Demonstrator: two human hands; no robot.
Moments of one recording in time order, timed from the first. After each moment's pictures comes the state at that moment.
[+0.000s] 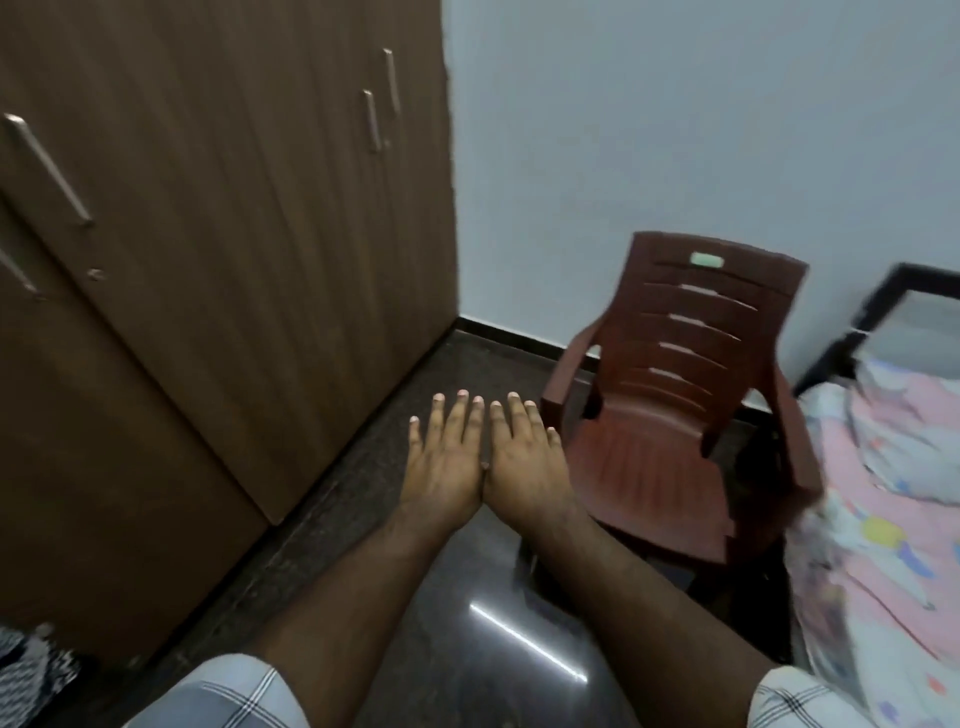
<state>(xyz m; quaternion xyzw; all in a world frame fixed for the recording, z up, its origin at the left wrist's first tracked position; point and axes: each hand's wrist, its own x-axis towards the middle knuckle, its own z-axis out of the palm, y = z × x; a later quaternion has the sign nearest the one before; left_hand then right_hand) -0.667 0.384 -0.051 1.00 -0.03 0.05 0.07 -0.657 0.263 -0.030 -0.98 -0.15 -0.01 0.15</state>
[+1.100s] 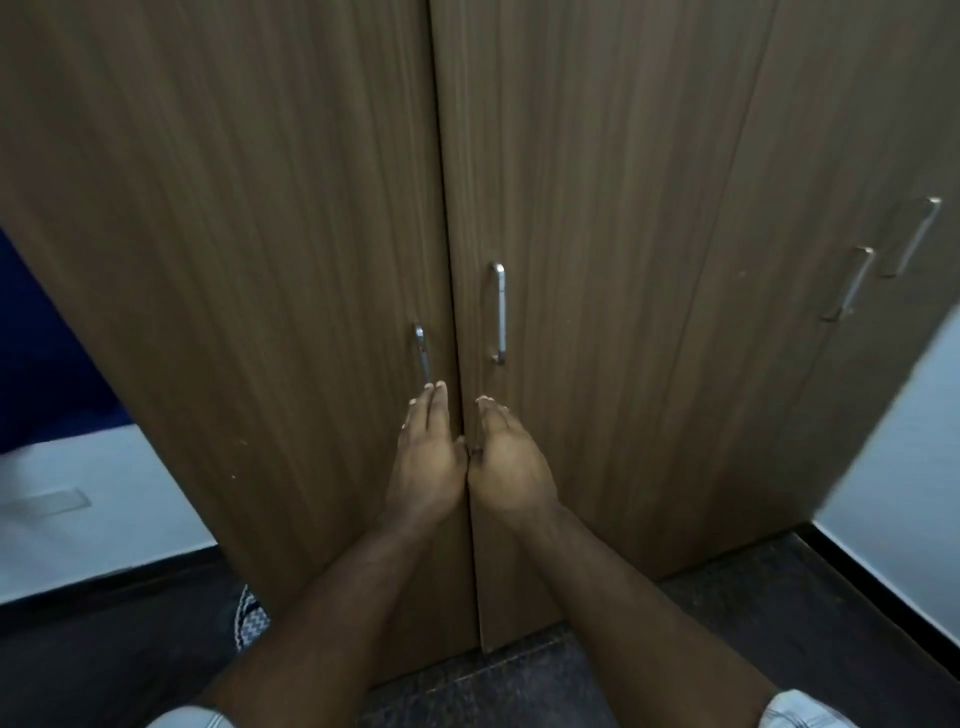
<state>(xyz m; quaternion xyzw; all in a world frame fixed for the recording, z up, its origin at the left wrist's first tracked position) -0.550 0.855 0.047 0.85 0.38 0.31 0.20 -0.465 0.774 0.064 -0.78 -0.52 0.03 0.36</state>
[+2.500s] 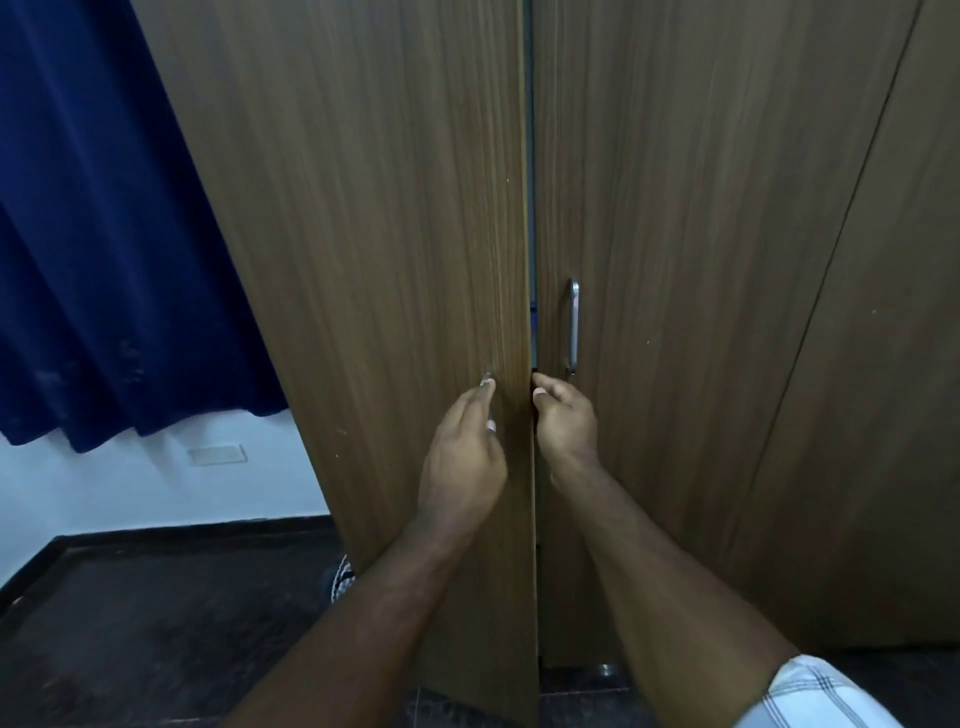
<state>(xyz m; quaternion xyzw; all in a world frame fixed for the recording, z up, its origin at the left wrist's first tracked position) -0.595 0.787 0.104 0.80 0.40 0.43 0.14 -0.459 0.795 0.101 -0.61 -0.34 0.26 0.67</state>
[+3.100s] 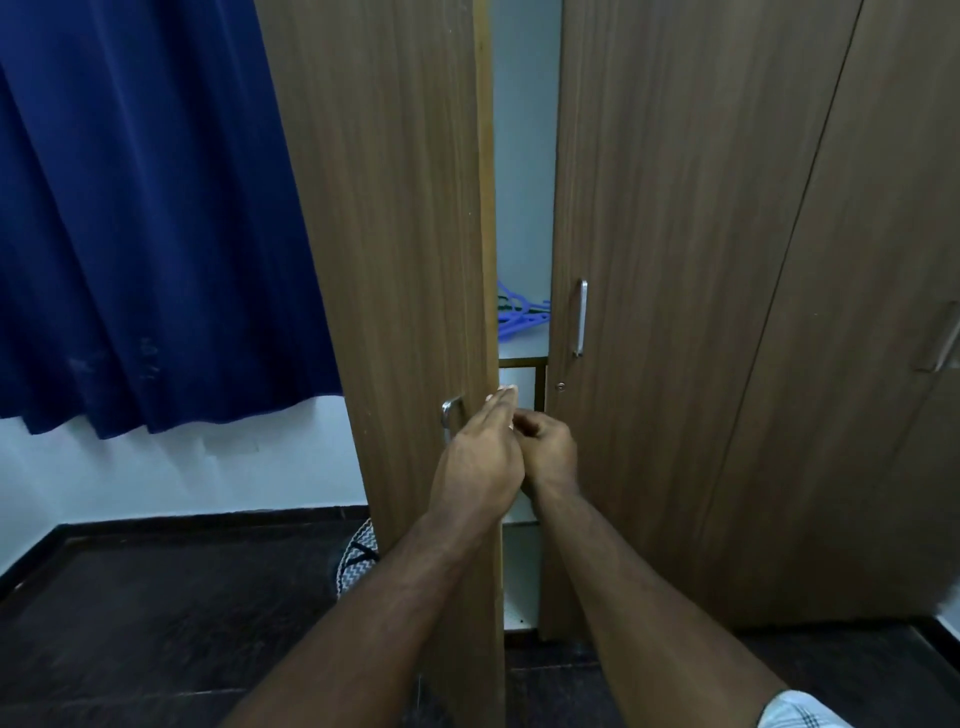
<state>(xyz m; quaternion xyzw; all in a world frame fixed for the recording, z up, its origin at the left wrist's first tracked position) -0.679 0.674 0.130 0.82 0.39 0.40 0.14 -0.577 0.680 0.101 -0.61 -0.41 0.25 0.63</state>
